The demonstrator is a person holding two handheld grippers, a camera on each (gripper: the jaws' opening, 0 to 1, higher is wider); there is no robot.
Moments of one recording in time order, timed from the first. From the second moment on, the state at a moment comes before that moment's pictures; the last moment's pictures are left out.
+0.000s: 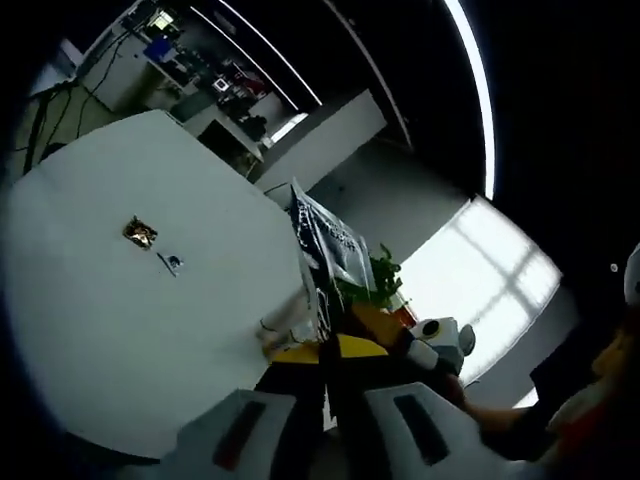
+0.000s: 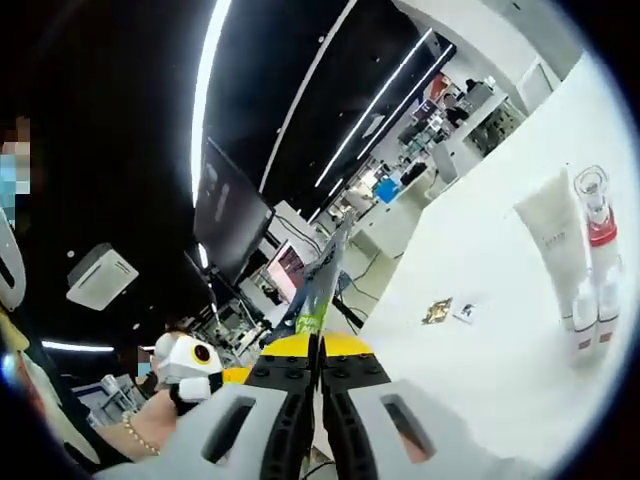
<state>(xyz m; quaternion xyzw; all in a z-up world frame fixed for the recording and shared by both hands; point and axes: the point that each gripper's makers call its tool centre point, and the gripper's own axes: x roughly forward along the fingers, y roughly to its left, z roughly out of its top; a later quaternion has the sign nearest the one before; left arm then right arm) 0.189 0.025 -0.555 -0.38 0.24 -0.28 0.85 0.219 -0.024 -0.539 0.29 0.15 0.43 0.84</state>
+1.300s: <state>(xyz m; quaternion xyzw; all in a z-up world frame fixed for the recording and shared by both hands) 0.220 0.022 -0.591 -0.43 0.27 -0.25 0.82 0.201 -0.075 -0.567 0.18 0.14 0.42 0.88</state>
